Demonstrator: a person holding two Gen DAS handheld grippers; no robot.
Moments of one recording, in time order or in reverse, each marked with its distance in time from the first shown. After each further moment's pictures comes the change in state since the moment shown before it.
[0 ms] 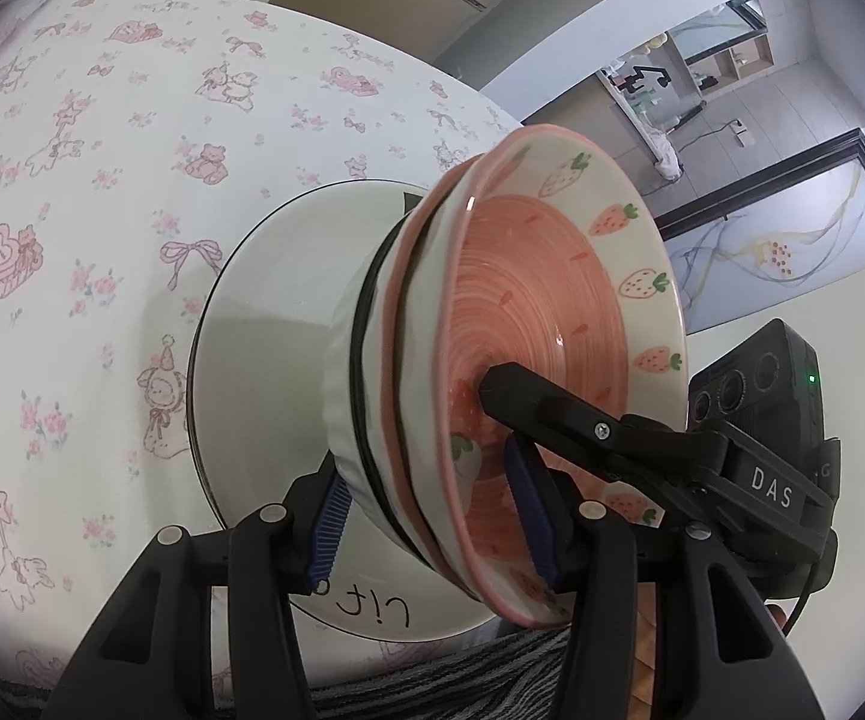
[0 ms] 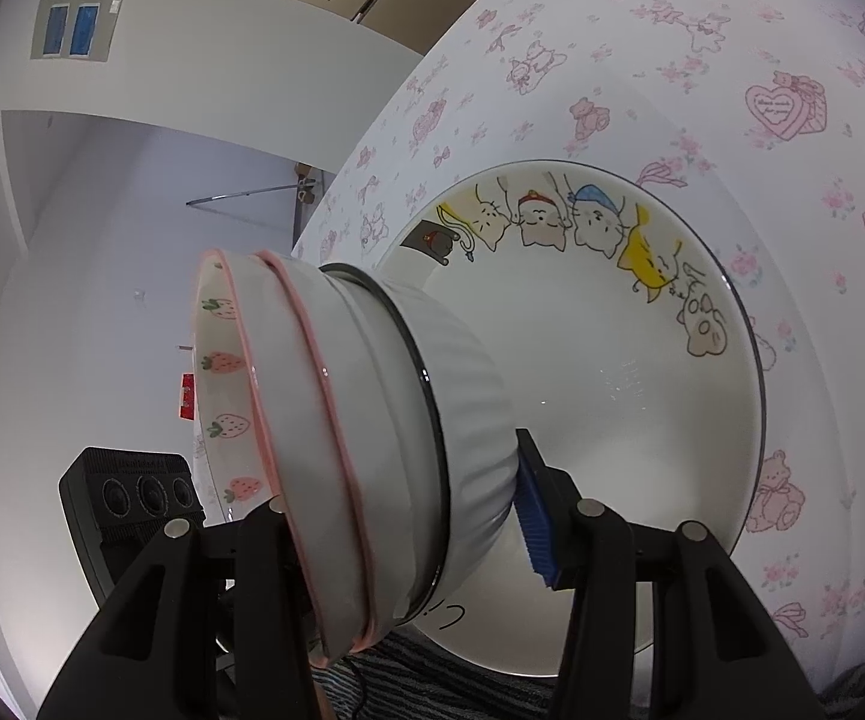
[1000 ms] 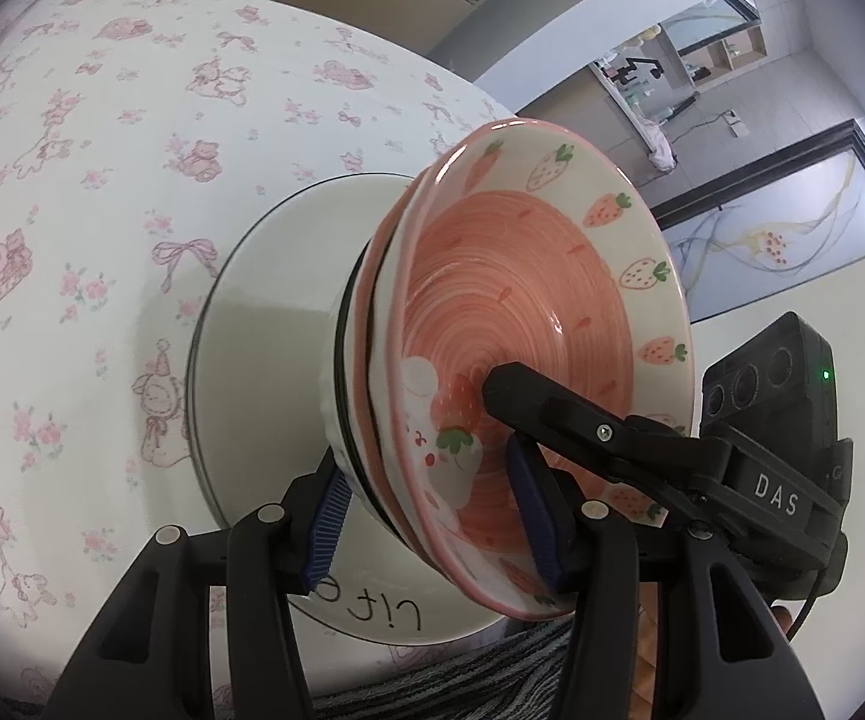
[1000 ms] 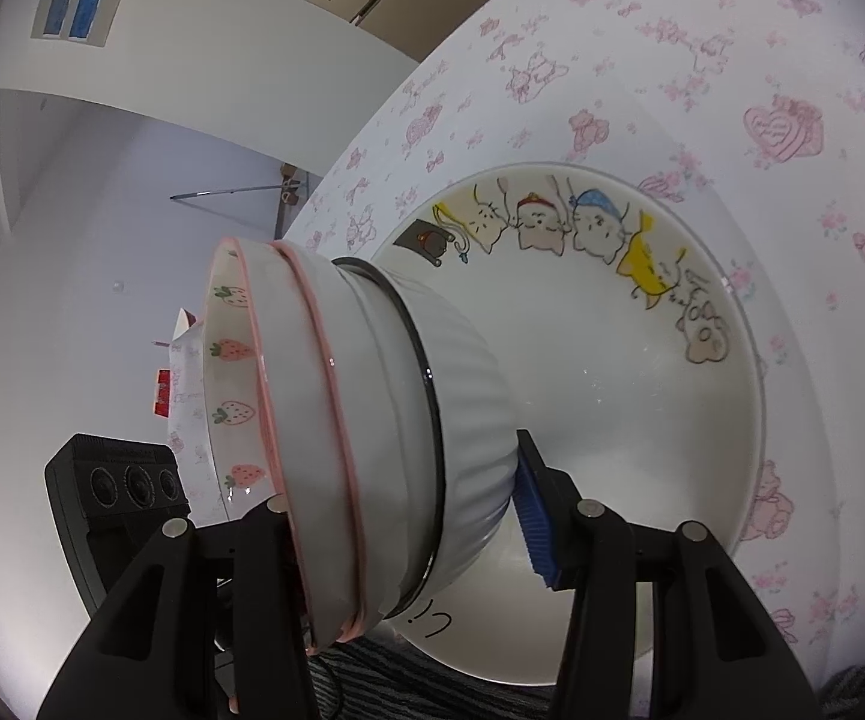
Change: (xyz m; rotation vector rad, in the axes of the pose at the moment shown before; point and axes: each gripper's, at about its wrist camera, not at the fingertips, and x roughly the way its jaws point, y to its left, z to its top) left arm 0.005 0.002 0.006 0.026 0.017 -0.016; right arm -0.002 0.005 -0.005 -0.036 -0.030 -0.066
